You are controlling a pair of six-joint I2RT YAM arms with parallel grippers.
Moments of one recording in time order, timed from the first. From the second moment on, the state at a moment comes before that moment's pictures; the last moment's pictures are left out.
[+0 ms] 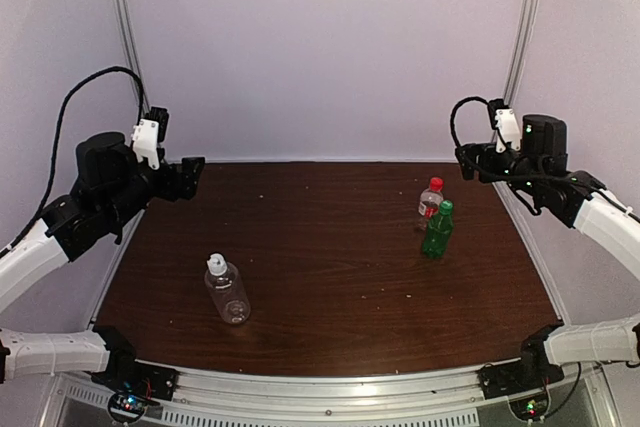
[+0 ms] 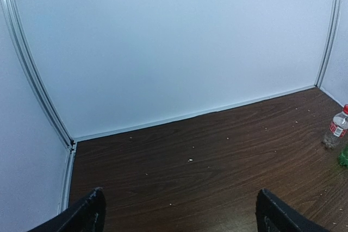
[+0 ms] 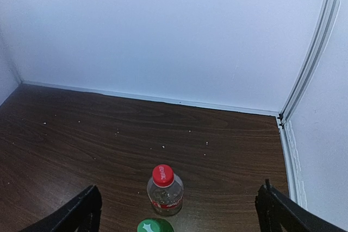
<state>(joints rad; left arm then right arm) -0.56 0.90 0.88 -0.18 -0.30 0.00 0.33 1.06 0.99 -0.23 0.13 0.05</state>
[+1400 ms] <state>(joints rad) -0.68 0.98 1.11 -0.67 -0.16 -0.02 0.33 1.12 1.12 -0.36 0.14 0.06</state>
